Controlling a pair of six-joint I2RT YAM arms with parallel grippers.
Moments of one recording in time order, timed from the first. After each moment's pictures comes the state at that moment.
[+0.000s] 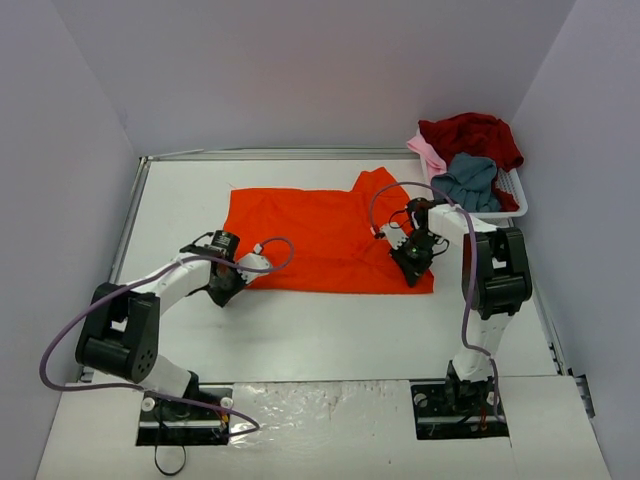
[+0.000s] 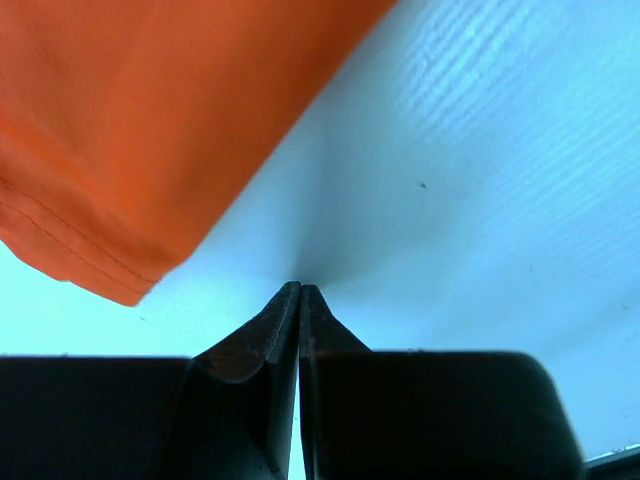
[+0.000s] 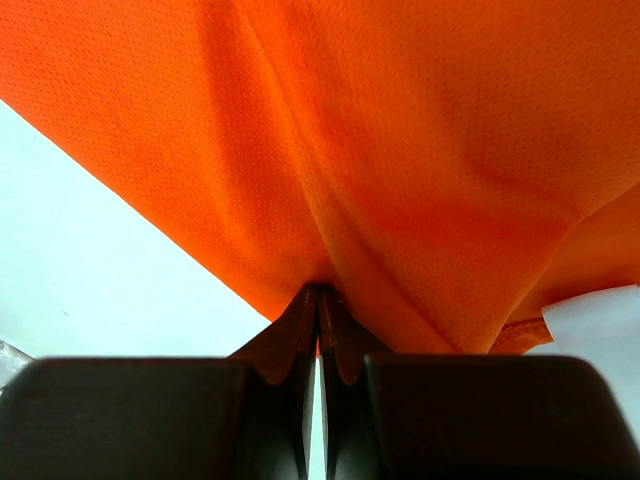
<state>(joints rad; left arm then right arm) -0.29 1.49 0.83 -0.66 0.07 0.63 0.17 1.92 1.24 -0.93 -0.25 -0.68</state>
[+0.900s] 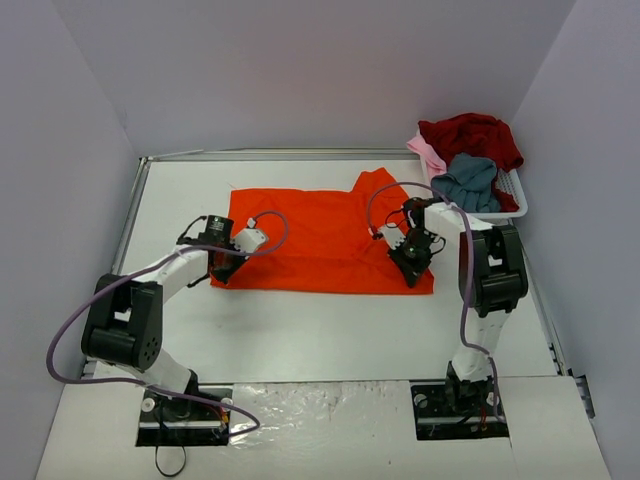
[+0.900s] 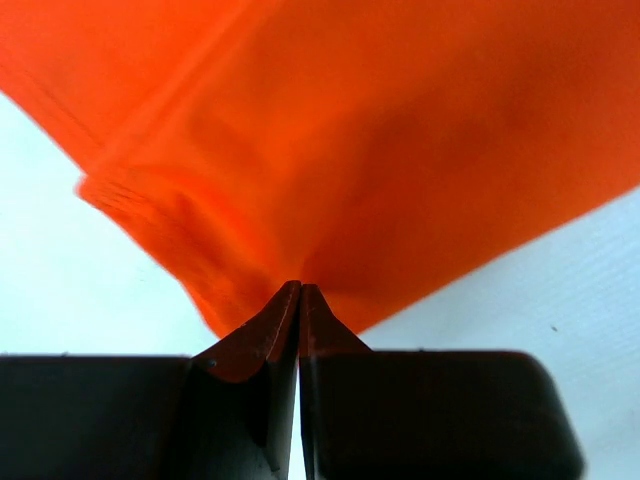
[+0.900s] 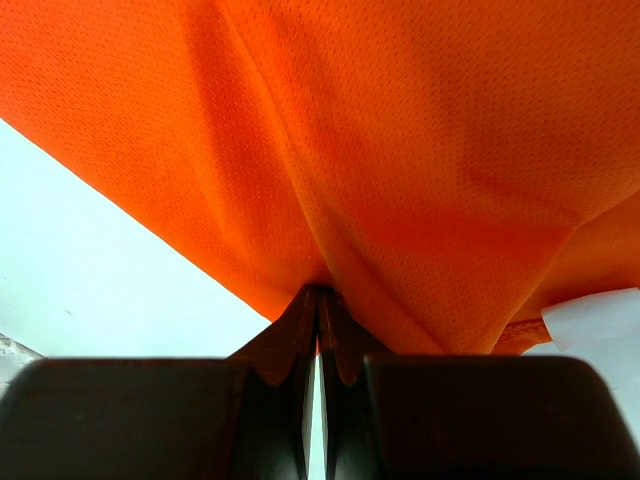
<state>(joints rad) -0.24 1.55 0.87 -0.43 0.06 0.58 0.19 1.94 1.26 -0.96 -0.22 -0.65</state>
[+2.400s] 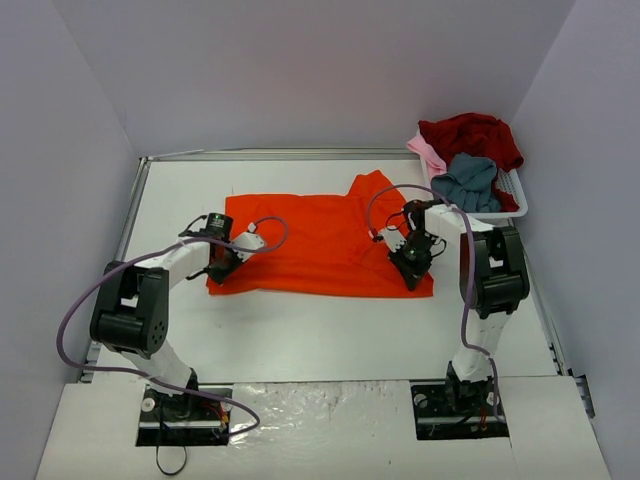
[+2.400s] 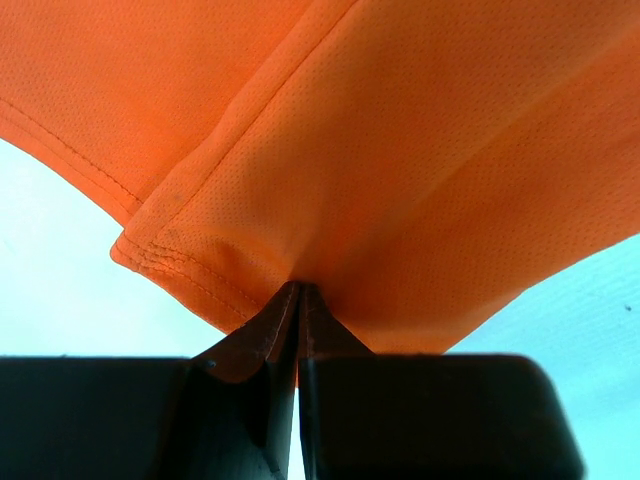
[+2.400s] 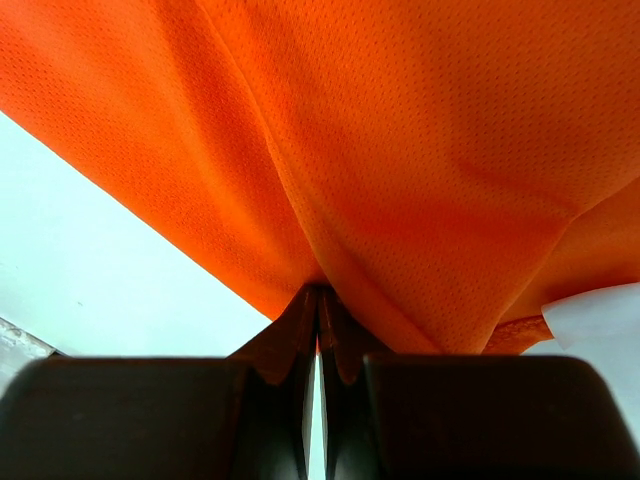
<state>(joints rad) -0.20 1.65 0.96 -0.52 0.03 0.68 0.19 1.93 1.25 -0.97 -0.23 -0.65</state>
